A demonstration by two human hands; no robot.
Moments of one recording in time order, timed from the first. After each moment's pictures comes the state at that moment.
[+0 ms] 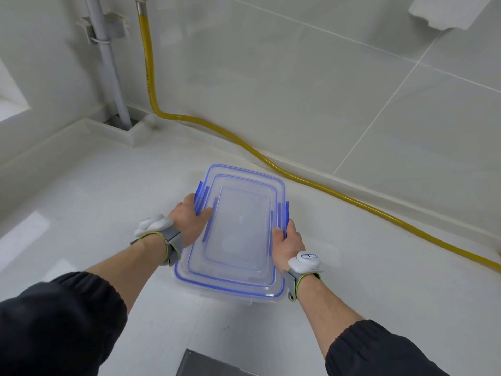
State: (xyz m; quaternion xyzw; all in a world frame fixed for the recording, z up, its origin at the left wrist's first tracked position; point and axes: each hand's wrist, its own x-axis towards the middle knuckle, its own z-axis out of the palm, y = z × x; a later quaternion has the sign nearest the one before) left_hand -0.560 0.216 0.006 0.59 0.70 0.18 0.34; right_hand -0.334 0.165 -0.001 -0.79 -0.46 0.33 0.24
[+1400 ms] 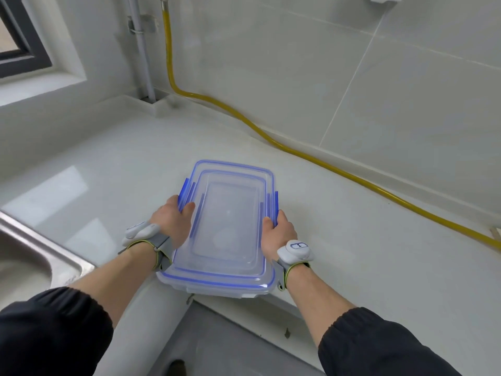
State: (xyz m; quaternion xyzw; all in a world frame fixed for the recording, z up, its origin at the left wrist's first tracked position) left_hand -0.492 -0.003 0.009 0.51 0.80 0.21 0.22; right_hand -0.270 0.001 0.002 -0.74 -0.55 0.32 0.23
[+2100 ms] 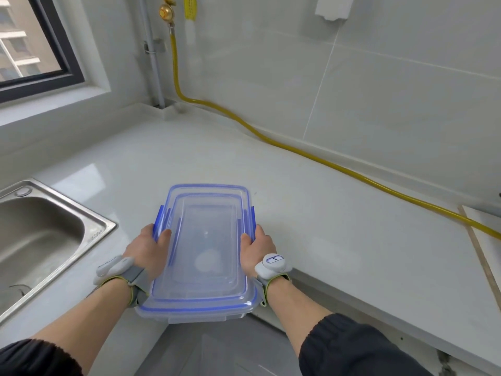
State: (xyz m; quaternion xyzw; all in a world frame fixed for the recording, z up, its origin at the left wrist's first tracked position) left_hand -0.470 -0.176 0.001 0.44 0.85 0.23 0.19; right_hand -0.247 -0.147 0.009 -0.70 -0.60 0.35 0.19
